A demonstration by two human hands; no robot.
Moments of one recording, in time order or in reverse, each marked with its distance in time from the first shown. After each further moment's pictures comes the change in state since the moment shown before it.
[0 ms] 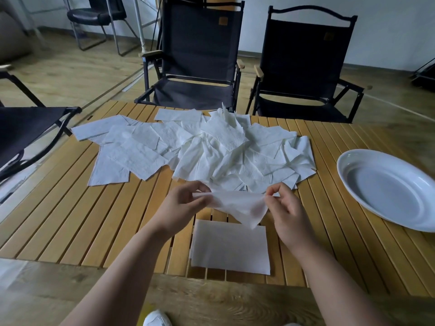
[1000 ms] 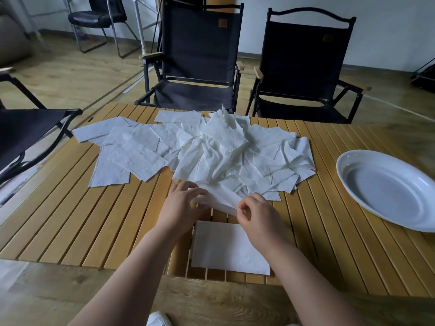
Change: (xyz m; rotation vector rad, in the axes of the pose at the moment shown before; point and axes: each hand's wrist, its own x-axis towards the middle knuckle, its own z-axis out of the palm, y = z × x) left_hand 0.022 -0.047 0.004 0.734 0.197 0.017; right_hand 0.012 0.021 0.045 -0.704 -0.022 -0.175
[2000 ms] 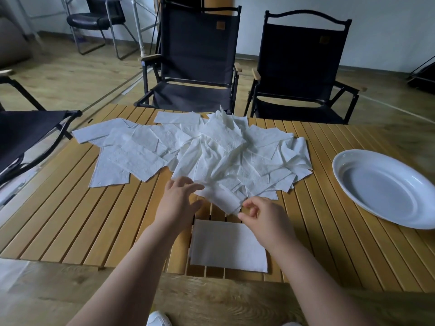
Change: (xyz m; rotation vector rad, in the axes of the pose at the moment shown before) left_hand 0.002 0.004 -0.009 0.111 -0.015 -0.044; right_hand -0.006 0.004 -0.018 0.073 -0.062 0.193
